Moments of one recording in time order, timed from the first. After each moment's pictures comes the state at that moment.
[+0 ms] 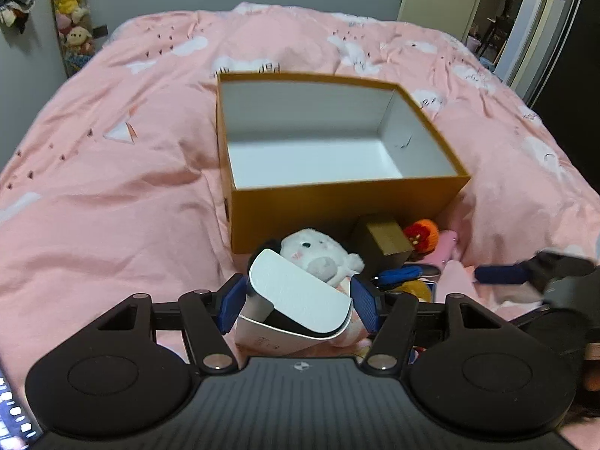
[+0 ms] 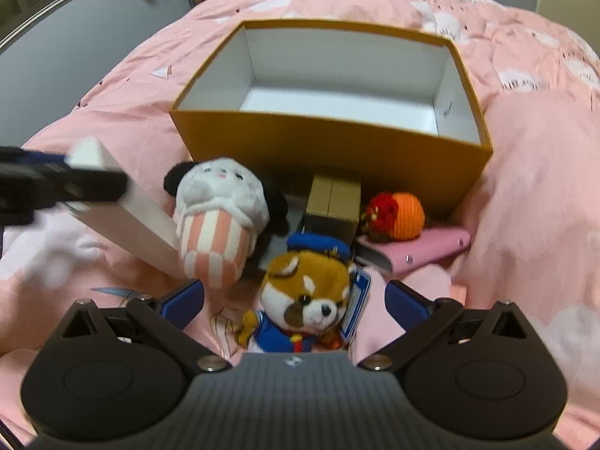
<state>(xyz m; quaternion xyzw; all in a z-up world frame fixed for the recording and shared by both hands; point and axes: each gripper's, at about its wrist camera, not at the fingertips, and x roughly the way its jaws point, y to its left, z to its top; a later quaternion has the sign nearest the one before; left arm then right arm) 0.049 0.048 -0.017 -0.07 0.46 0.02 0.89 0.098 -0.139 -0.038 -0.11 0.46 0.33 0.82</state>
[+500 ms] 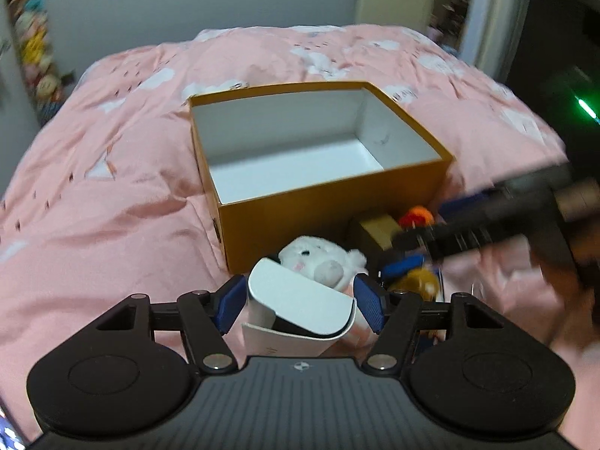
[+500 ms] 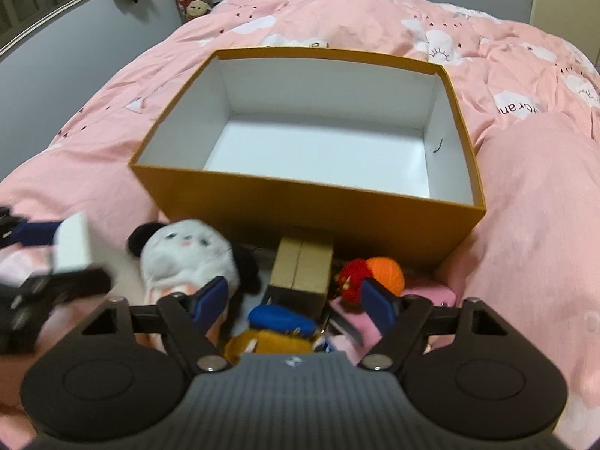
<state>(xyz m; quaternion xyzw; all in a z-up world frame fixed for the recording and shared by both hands) 0.032 0.044 -0.021 0.02 0.42 -0.03 0.91 0.154 -0.124 -0.042 -0.09 0.46 0.32 0.83</state>
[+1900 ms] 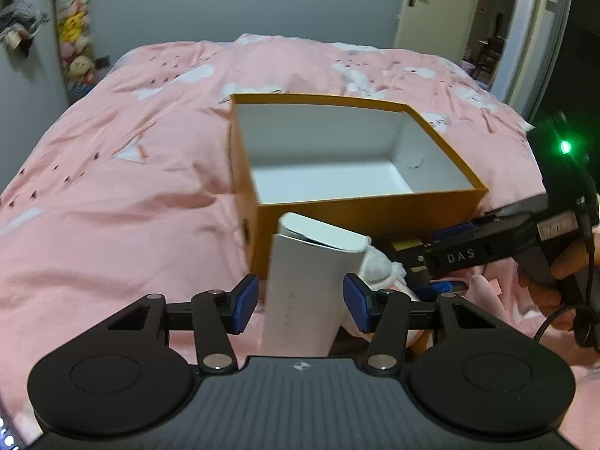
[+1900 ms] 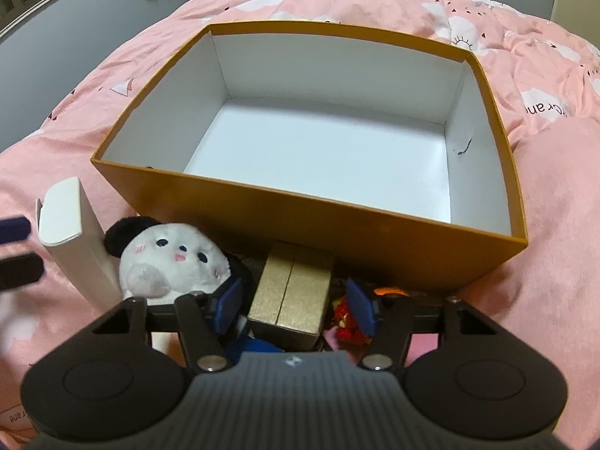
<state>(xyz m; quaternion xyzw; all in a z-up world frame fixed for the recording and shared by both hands) 0.039 0.062 -0.031 -0.04 0.39 0.01 0.92 0.184 -0.099 -0.068 -0.12 0.47 0.34 0.81</state>
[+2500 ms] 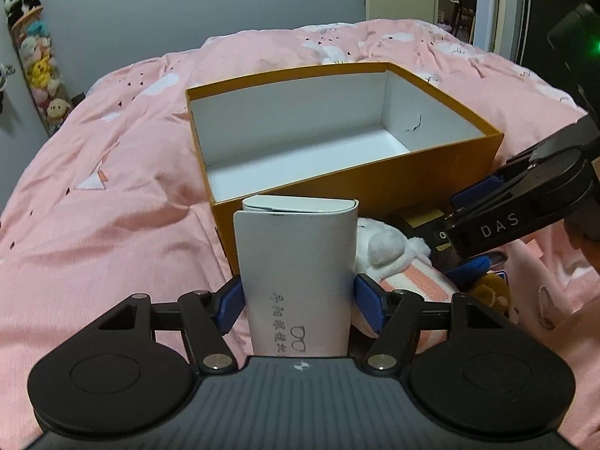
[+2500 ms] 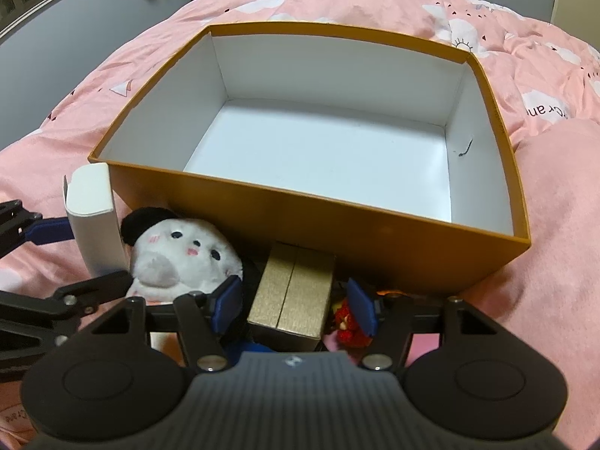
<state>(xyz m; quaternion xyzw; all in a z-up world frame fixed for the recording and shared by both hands) 0.071 0.041 -0.076 0.05 0.41 0.00 0.91 0.185 -0.098 -0.071 -0.13 0.46 0.33 0.81</state>
